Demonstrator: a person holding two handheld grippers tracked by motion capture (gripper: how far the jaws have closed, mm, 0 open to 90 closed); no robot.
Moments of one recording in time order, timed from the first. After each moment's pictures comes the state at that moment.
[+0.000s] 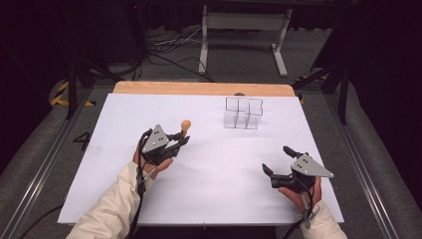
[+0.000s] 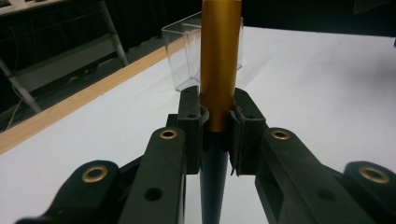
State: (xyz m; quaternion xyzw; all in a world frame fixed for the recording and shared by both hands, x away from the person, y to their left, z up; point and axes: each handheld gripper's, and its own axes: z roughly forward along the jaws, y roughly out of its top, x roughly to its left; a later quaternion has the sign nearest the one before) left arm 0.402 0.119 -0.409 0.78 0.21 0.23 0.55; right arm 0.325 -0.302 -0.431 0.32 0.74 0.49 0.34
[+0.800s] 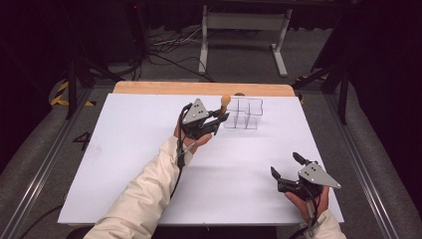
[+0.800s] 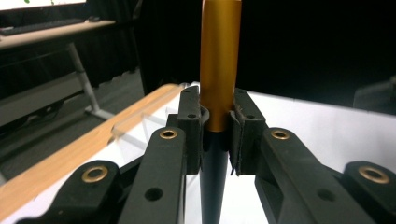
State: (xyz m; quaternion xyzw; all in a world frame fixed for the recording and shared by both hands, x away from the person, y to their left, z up) left arm 0.457 0.017 -0.369 0.75 0.17 0.19 0.61; right arm 0.307 -0.316 -0.439 0.37 0.72 0.46 0.37
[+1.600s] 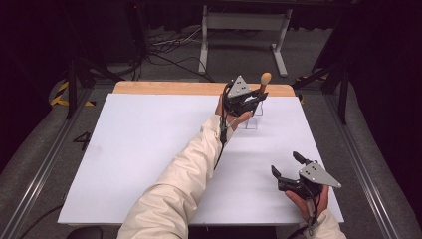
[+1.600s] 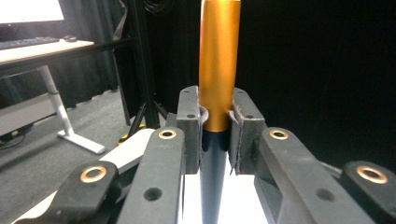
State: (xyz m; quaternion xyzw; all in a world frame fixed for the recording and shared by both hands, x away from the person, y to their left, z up) left arm 0.519 -0.092 -0.348 0.73 0.16 0.17 0.64; right arm 0.309 -0.318 -0.441 0.37 0.71 0.47 0.37
